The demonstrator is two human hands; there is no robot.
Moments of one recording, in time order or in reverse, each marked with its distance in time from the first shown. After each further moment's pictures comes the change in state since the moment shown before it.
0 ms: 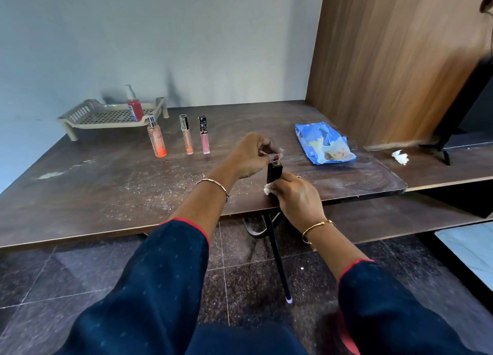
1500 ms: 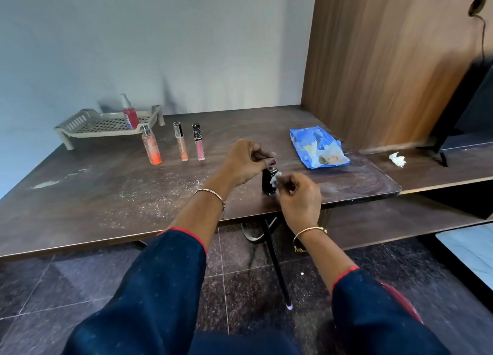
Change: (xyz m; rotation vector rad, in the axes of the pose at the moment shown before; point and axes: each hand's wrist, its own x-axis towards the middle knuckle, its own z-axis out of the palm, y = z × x) left_hand 0.002 -0.003 0.012 -0.108 0.137 -0.033; right_hand 0.002 -0.003 0.000 0.282 0.342 0.496
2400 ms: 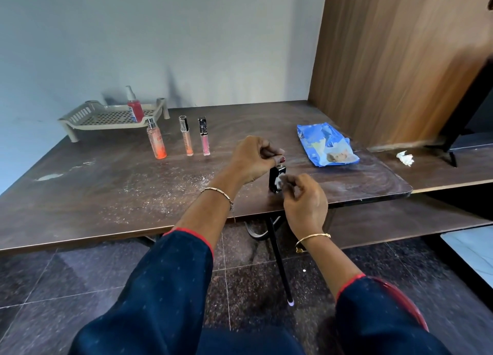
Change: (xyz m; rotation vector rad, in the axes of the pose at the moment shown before) left_hand 0.004 -0.008 0.002 0.050 0.025 0.005; right_hand -0.012 -0.002 0.003 -0.034 0.039 -0.092
